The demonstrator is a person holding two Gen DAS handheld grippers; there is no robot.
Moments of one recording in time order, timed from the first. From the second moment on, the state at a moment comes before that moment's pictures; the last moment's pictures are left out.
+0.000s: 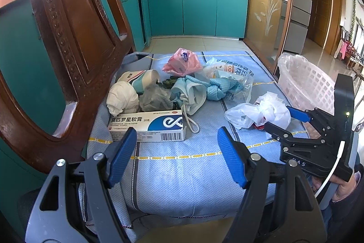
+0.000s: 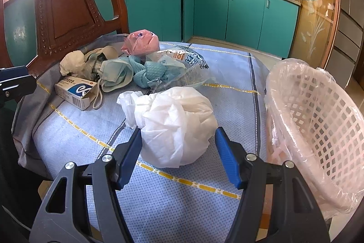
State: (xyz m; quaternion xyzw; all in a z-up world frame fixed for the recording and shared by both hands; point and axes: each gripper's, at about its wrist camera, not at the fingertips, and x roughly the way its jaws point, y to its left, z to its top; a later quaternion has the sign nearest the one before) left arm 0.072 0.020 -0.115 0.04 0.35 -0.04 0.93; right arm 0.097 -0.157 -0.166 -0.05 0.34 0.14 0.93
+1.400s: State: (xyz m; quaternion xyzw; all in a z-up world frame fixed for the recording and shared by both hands) left arm 0.122 0.027 -0.120 0.01 0.37 -0.05 0.93; right arm 0.091 -0.183 -0.166 -0.01 0.34 0.11 0.93
